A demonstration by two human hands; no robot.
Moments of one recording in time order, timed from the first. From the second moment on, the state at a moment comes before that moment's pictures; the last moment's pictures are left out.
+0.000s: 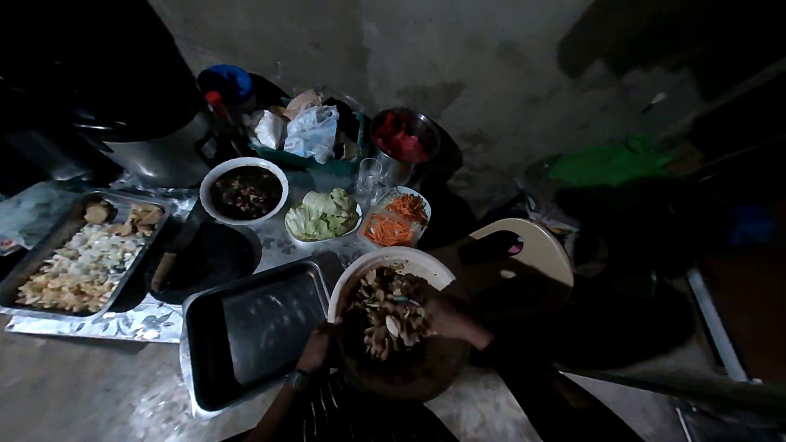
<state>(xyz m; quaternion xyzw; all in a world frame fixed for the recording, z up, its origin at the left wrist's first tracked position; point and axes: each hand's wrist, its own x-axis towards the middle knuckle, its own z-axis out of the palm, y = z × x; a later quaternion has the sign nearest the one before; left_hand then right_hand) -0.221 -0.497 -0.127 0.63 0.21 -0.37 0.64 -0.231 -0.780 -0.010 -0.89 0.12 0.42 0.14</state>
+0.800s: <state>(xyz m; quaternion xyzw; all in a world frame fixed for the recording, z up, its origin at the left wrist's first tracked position) -0.219 -0.498 -0.131 0.63 0.20 -0.37 0.65 -0.257 -0.753 -0.018 -0.90 0.11 0.42 0.08</state>
